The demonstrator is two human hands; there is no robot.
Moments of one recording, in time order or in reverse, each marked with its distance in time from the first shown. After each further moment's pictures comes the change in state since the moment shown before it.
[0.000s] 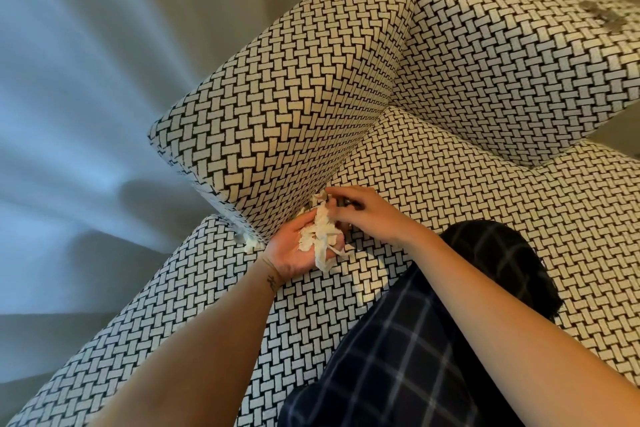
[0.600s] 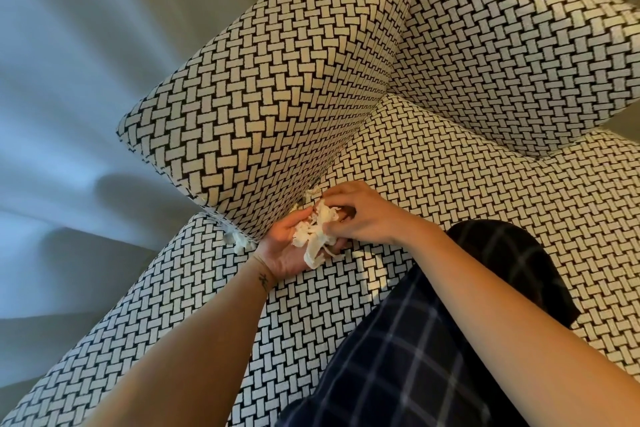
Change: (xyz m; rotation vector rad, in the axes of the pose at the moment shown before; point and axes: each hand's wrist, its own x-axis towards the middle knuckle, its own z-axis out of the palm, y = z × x) left_hand 0.001 0.001 -0.005 0.097 -0.084 -0.003; right_hand 0.010 0.004 -0.006 -0.339 -0.077 -0.046
